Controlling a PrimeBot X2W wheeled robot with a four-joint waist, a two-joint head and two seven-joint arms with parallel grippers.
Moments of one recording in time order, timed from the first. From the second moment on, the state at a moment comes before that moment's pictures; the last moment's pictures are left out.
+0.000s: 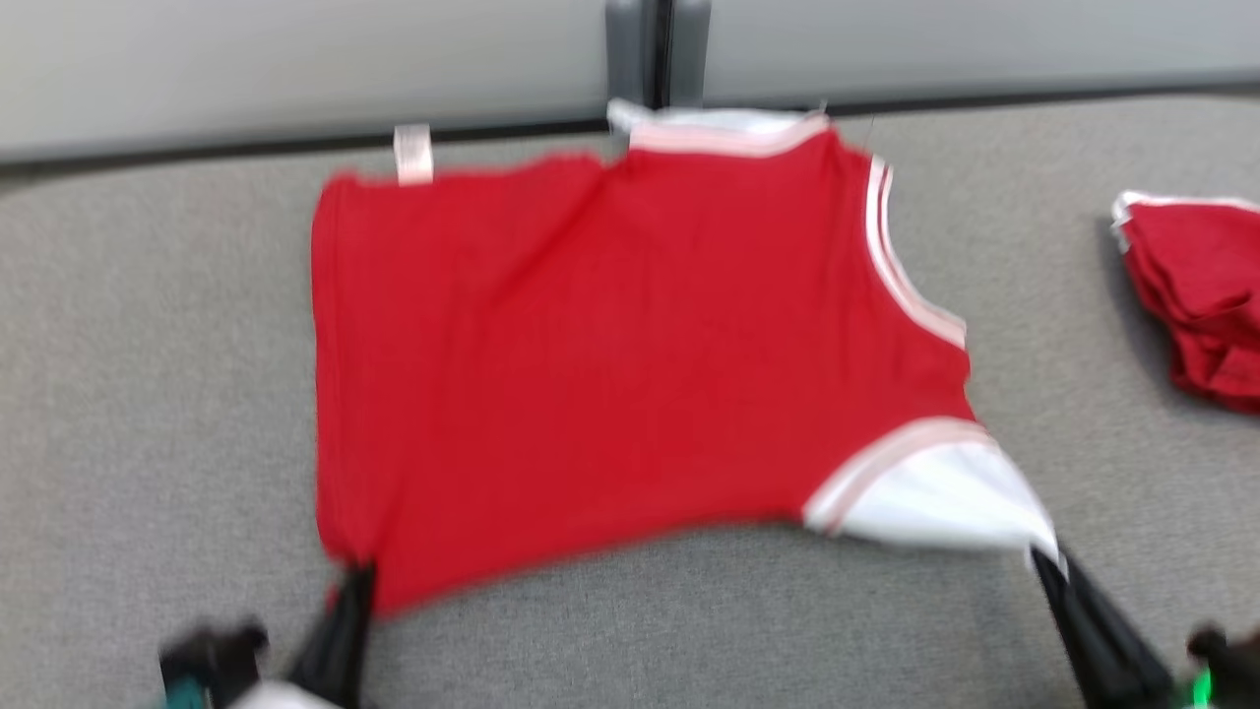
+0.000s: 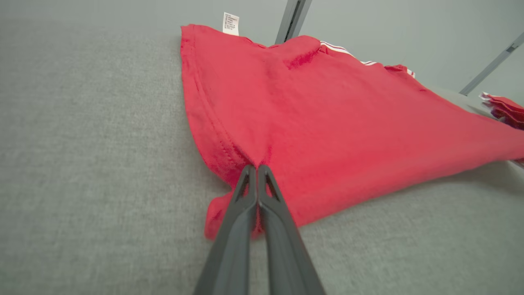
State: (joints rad) left arm -0.07 0.35 -0.37 0.23 -0.66 -0.01 -0.21; right arm 0.07 -0.32 0.16 0.04 0.39 0.13 -0.26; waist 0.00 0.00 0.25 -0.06
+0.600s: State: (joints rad) left arm 0.27 0.33 -0.38 -0.10 -0.77 0.12 -0.10; right arm 0.21 -0.34 0.17 -0.03 0.42 0.13 -0.17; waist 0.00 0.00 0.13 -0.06
